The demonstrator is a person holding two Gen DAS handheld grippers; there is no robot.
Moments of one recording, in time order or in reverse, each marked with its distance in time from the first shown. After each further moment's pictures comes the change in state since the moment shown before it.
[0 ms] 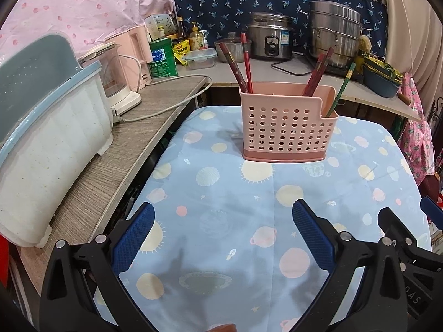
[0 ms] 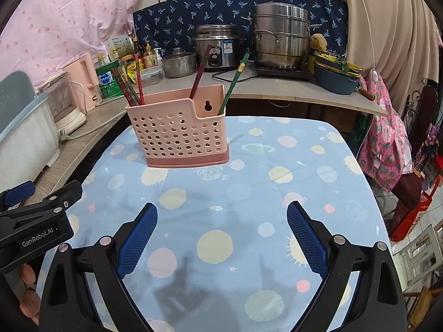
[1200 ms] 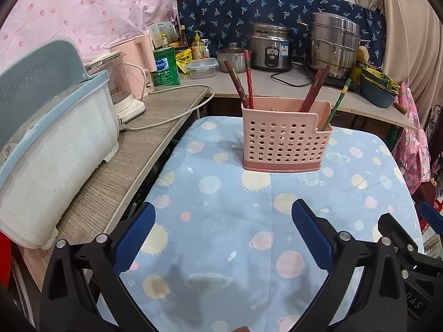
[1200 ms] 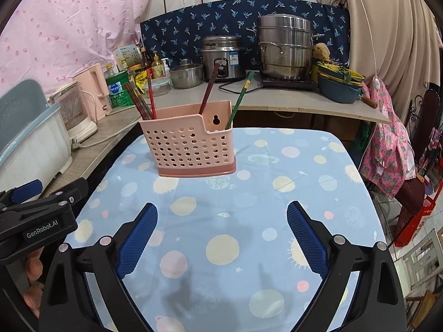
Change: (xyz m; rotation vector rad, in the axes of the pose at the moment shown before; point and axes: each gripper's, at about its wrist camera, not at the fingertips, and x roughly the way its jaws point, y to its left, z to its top) left arm -0.023 0.008 0.005 -0.014 -0.043 -0.008; right arm -0.024 0.002 0.005 -0.001 -0.039 0.039
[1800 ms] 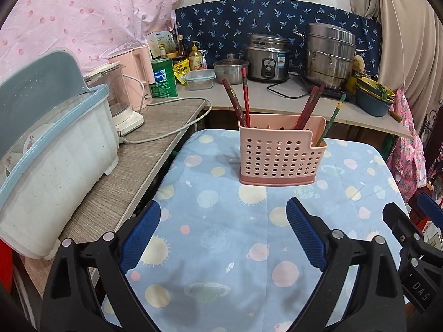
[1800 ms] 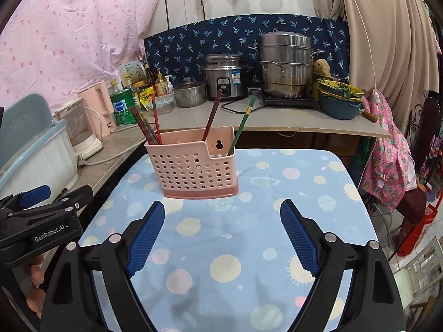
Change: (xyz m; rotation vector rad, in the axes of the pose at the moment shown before) left arm -0.013 0.001 0.015 0.001 -0.044 -0.021; right arm -0.017 0.001 0.019 -0.003 -0.087 0.014
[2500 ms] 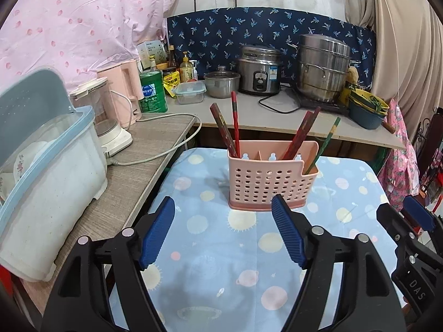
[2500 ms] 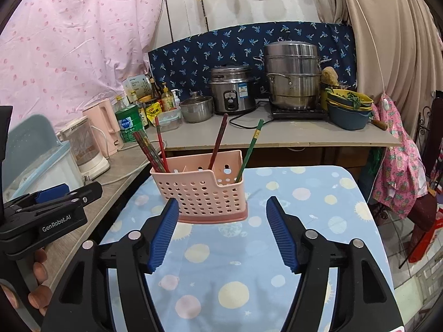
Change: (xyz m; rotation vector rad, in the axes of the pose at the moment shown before) left arm 0.005 -0.006 0.041 0.003 -0.040 -0.049; right arm 0.010 -0.005 0.033 0.028 -0.056 0.057
